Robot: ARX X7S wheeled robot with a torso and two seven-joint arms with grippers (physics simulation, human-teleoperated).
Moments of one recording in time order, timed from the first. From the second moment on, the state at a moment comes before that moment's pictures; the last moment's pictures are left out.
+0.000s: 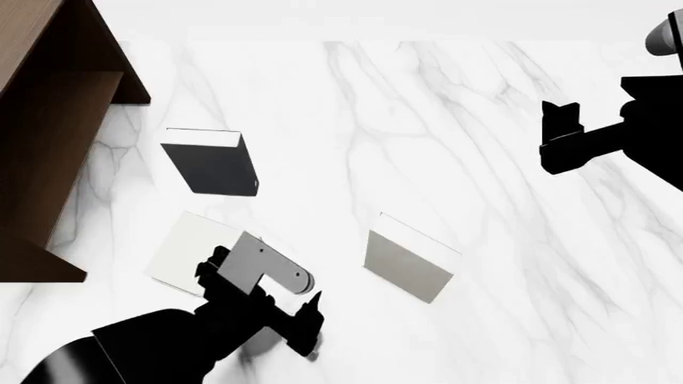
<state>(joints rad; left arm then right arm) -0.58 -0.54 0.55 0.38 -0.77 -0.99 -0.18 1.31 1.04 -0.62 -0.23 1.33 1.01 0.43</state>
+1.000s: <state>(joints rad) -0.63 -0.49 0.65 0.15 -0.65 -0.88 -0.11 1.31 1.04 -0.62 -0.23 1.32 1.01 0.42</state>
